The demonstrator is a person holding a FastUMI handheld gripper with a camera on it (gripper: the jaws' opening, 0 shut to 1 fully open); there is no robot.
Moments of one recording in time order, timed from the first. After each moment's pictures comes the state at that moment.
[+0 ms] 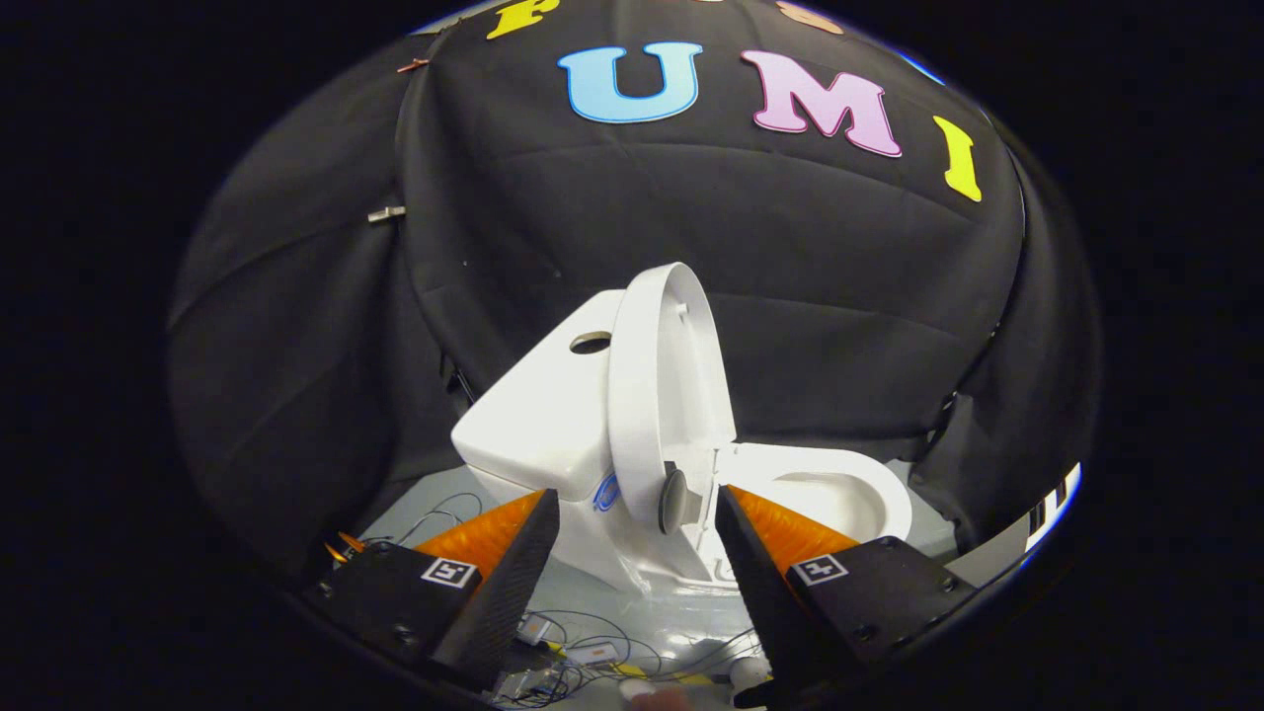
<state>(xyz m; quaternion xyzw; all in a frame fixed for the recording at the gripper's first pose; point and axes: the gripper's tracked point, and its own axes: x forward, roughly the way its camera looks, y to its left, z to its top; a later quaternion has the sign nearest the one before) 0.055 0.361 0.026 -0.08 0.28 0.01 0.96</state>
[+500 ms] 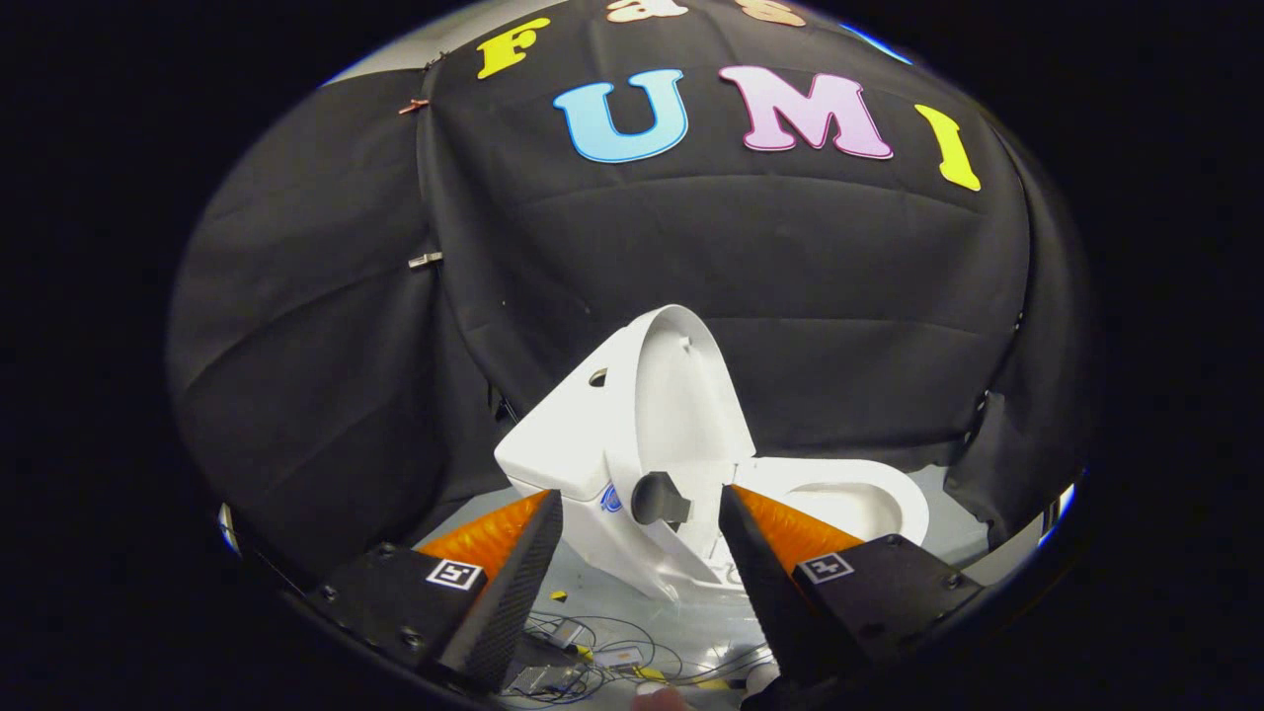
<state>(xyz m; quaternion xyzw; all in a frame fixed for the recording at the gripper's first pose) 0.028 0.331 0.081 -0.04 0.26 0.07 0.96</state>
